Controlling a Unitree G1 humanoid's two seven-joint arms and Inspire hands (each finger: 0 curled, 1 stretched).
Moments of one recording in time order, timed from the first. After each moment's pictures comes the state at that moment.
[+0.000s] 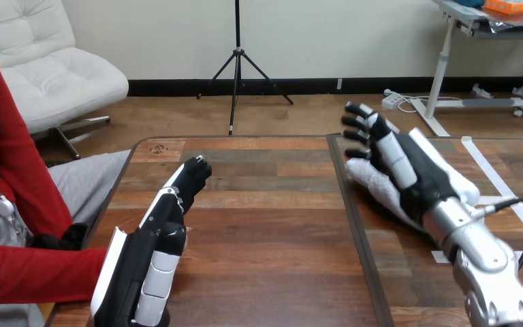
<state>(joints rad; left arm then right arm) 0.48 0.12 -0.14 -0.28 -0.11 -0.46 -0.14 -0.48 -0.30 -0.04 0.70 0.04 -0.30 0.29</state>
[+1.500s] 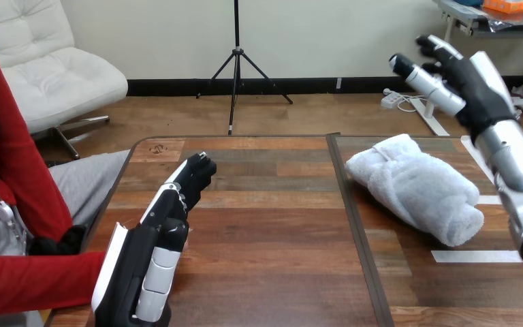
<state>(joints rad) 0.46 0.12 -0.14 -0.28 -0.11 -0.46 -0.14 -0.86 -0.47 -0.03 1.14 -0.23 -0.36 0.07</state>
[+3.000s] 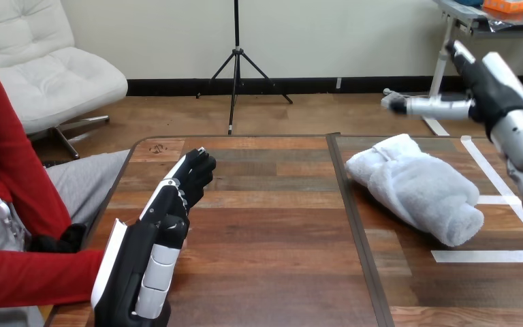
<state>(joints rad) 0.45 0.12 -0.14 -0.28 -0.11 -0.46 -0.14 -0.97 -0.52 0.07 1.28 -0.35 -0.20 0.05</state>
